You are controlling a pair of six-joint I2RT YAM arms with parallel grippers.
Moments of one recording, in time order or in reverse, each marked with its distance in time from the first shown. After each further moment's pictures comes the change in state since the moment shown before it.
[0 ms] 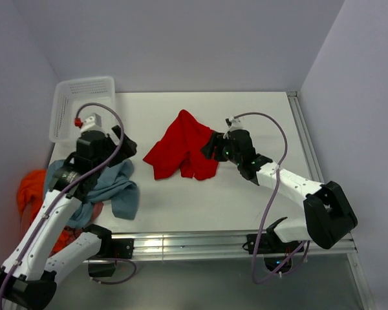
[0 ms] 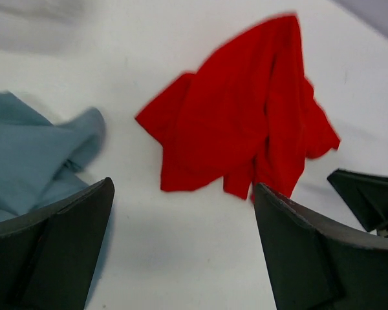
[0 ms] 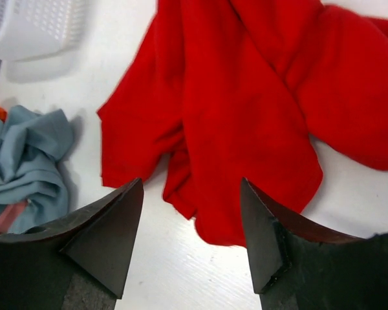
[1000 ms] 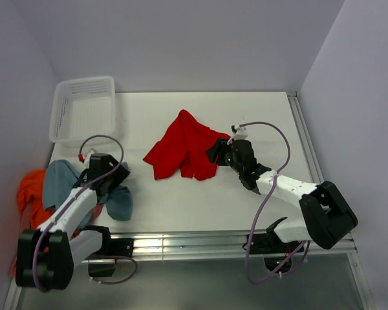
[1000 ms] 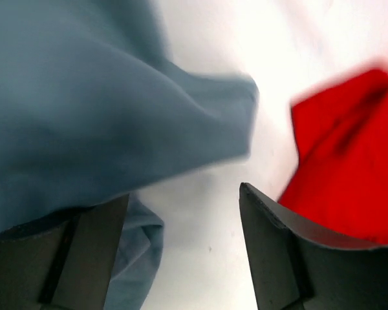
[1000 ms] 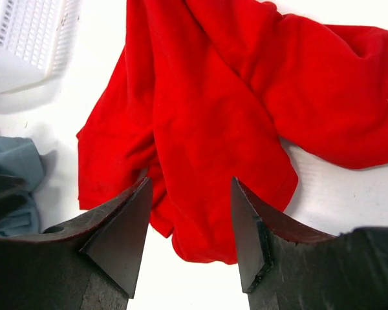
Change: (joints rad) left arm 0.215 0.241 -0.537 0.428 0.145 -0.167; right arm 0.016 -0.002 -0.181 0.255 0.123 0.023
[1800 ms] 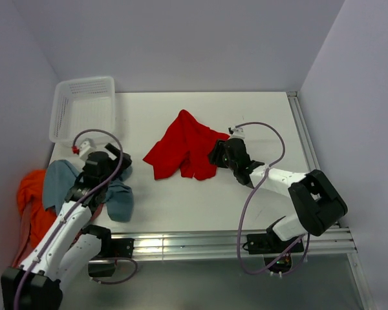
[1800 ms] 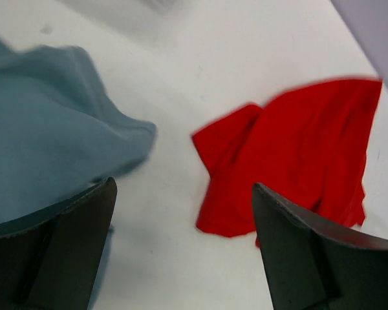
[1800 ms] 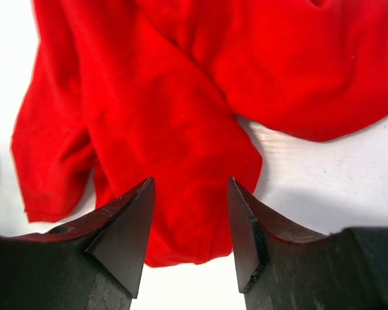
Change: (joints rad) left arm -0.042 -0.349 0.064 -0.079 -0.195 -0.029; right arm 0.003 0.114 0.053 -0.103 0.072 0.031
